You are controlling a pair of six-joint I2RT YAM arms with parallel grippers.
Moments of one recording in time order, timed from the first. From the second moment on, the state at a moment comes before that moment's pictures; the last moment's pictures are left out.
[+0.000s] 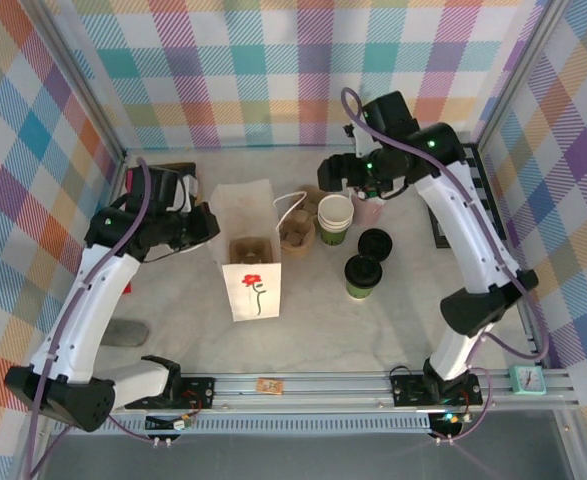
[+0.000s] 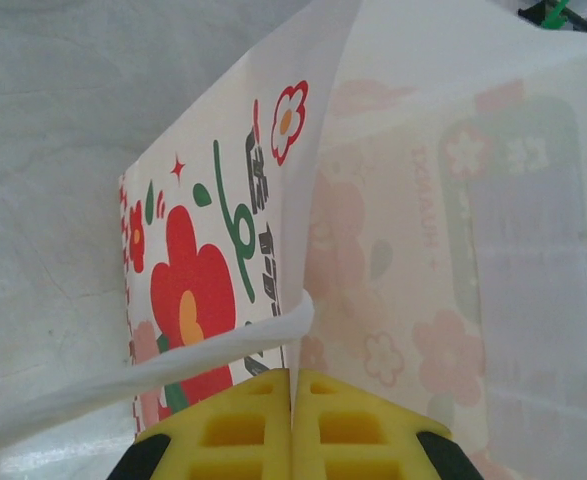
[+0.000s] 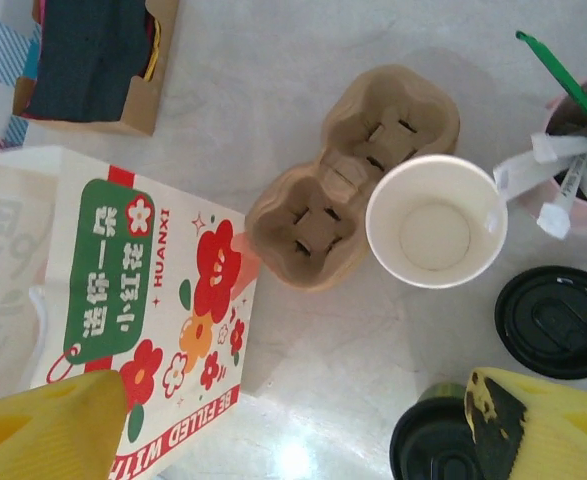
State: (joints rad) left arm -0.29 1.17 1.40 -1.10 0.24 -0.58; right arm 0.51 1.72 2.20 -1.40 -0.18 0.33
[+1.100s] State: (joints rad) left arm -0.33 1.04 1.16 -0.94 0.22 -0.64; right arm 0.57 1.46 1.56 -1.34 0.00 0.35
